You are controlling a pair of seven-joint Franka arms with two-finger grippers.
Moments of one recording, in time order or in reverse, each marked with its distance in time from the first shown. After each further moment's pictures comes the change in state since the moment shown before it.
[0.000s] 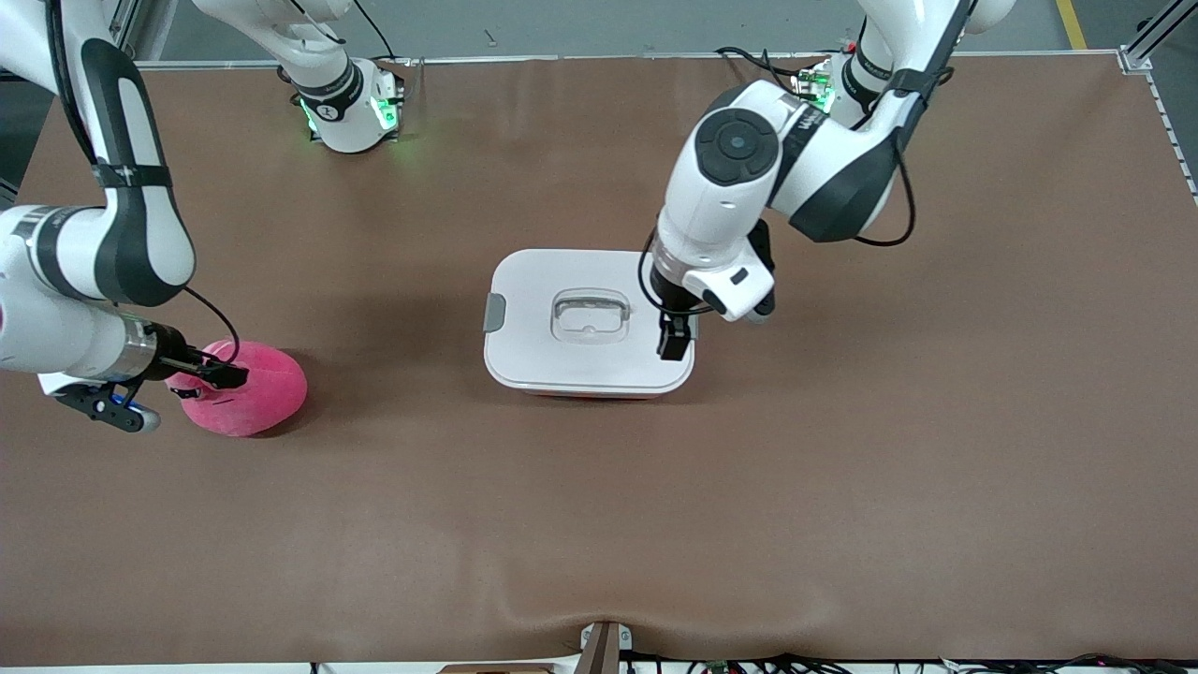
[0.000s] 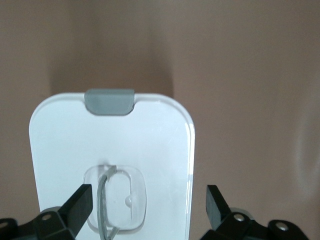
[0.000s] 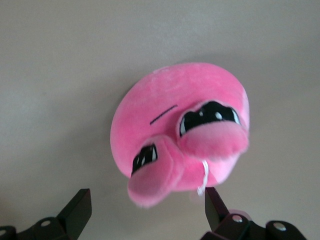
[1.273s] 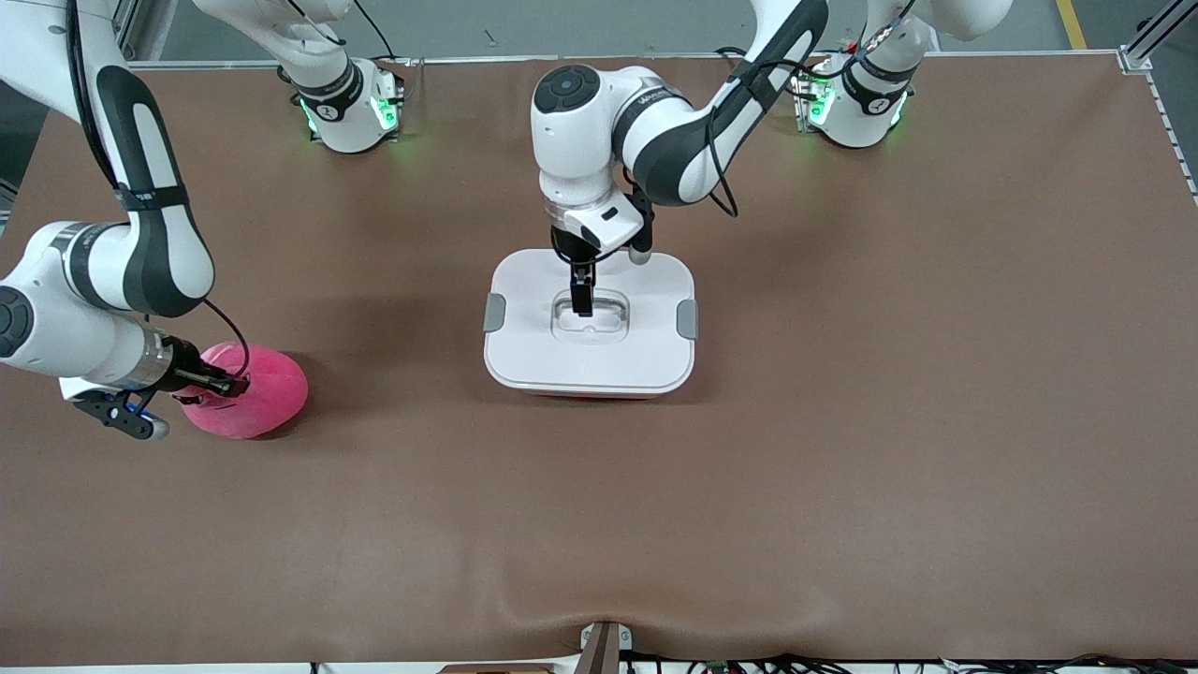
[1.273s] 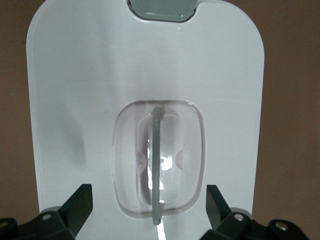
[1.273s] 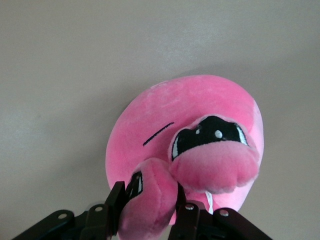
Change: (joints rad) left arm -0.225 0.051 -0.016 -0.153 0.292 0.243 -0.365; right arm -0.015 0.031 -0.003 -0.039 0.024 0.121 0.009
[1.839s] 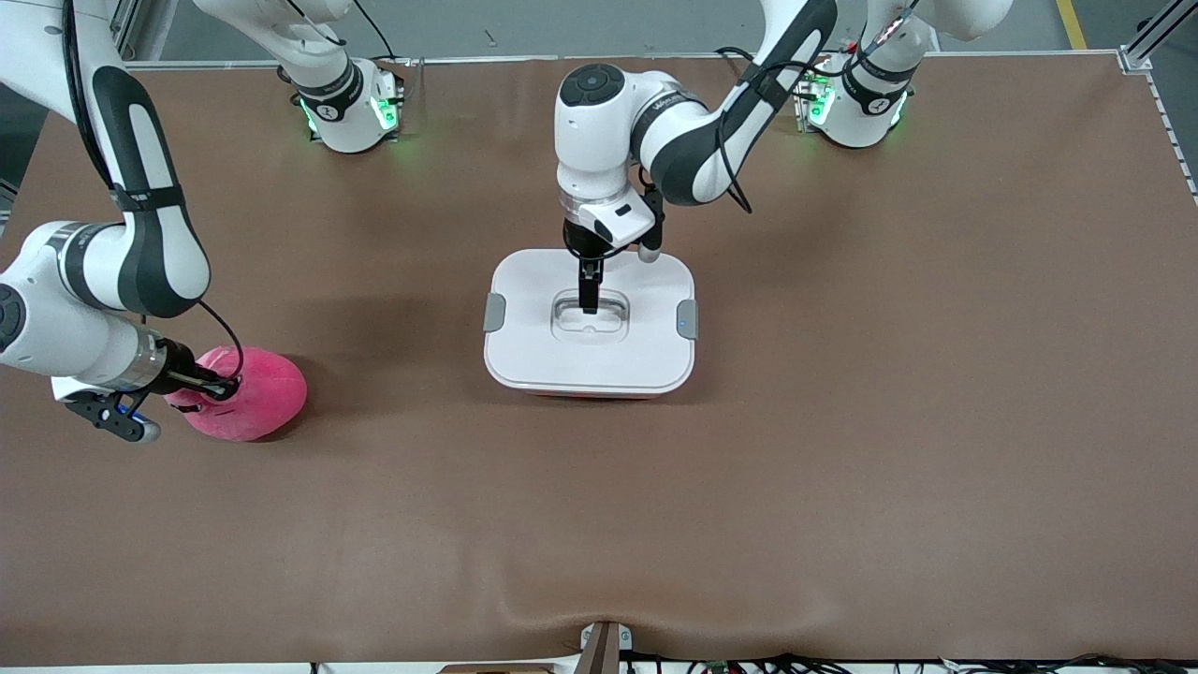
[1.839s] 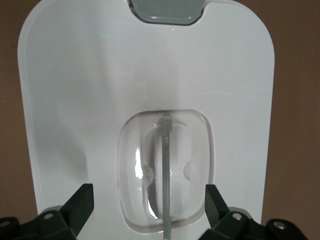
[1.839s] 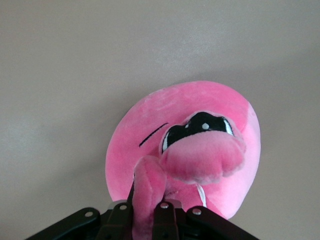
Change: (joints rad) left arm 0.015 -0.039 0.003 -0.110 0.021 0.116 -0.001; right arm -0.005 0.000 0.000 0.000 0.003 0.029 0.000
